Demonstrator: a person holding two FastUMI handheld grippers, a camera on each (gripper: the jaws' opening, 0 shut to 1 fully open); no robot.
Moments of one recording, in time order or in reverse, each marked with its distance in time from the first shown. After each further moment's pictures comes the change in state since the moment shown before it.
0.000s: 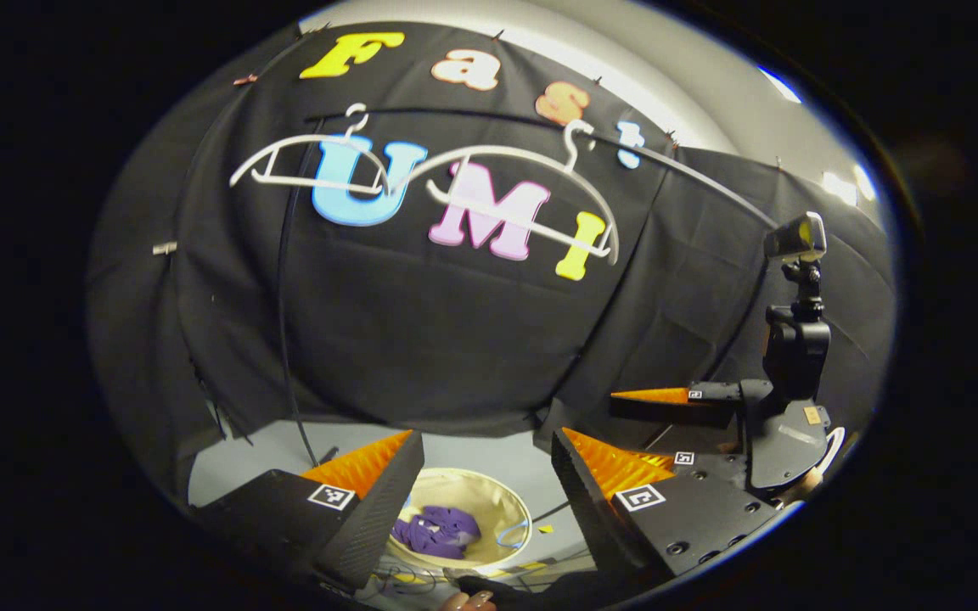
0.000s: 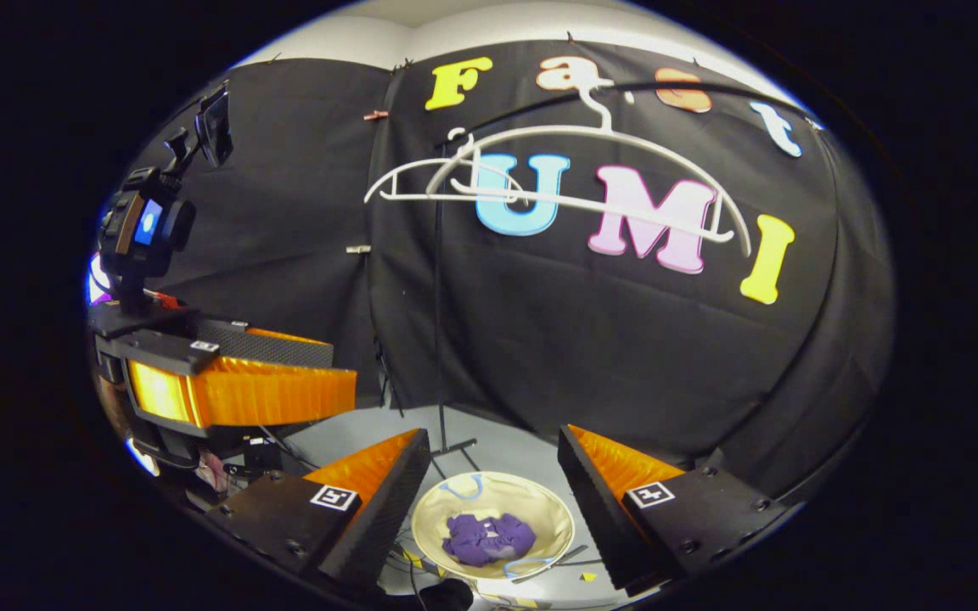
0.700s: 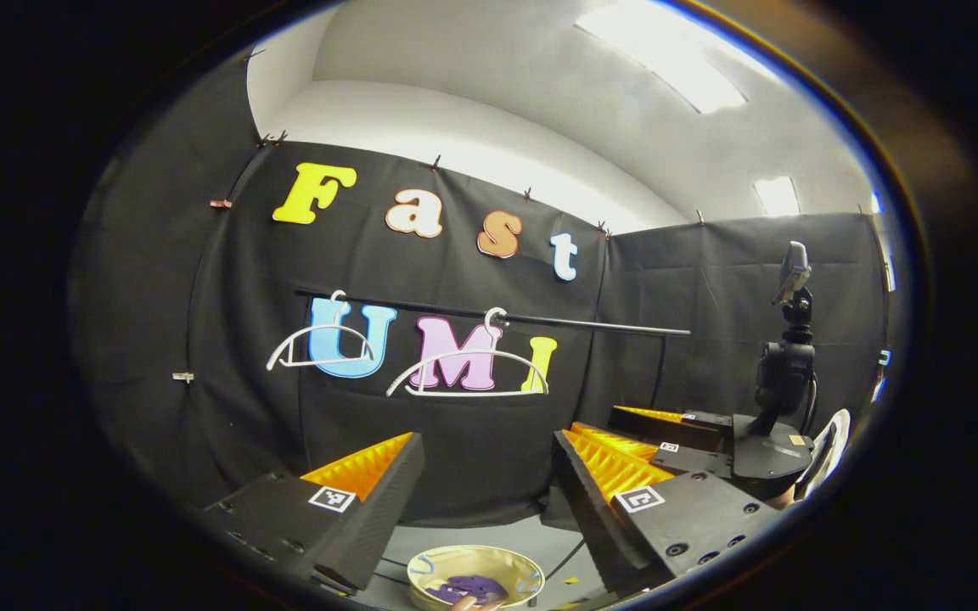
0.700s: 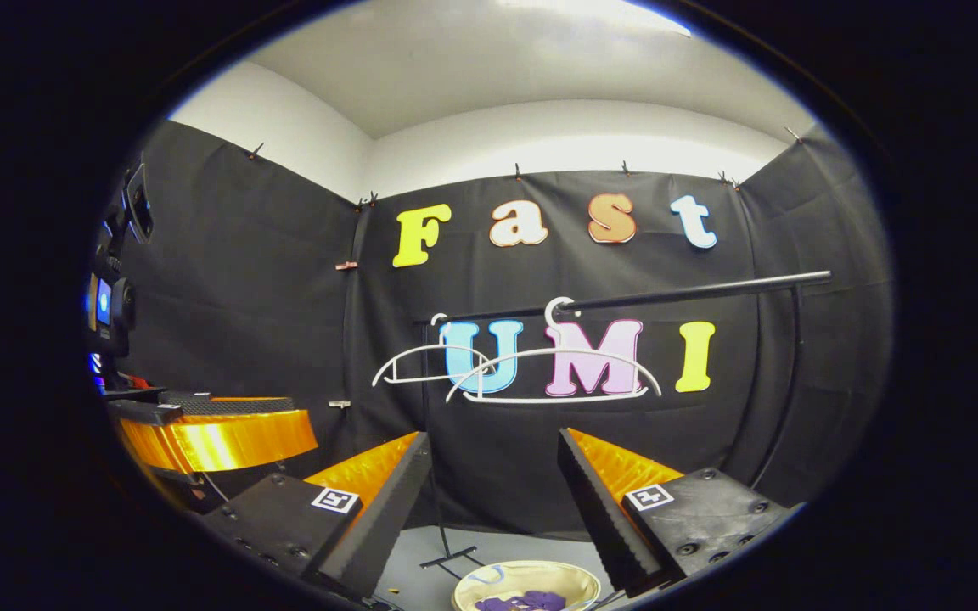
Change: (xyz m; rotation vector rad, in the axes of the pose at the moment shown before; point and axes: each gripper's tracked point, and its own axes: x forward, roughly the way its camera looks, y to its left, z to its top) left arm -0.173 -0.058 0.111 0.158 -0.370 -0.016; right arm -0.130 0.039 0.146 0.131 -0.479 -0.177
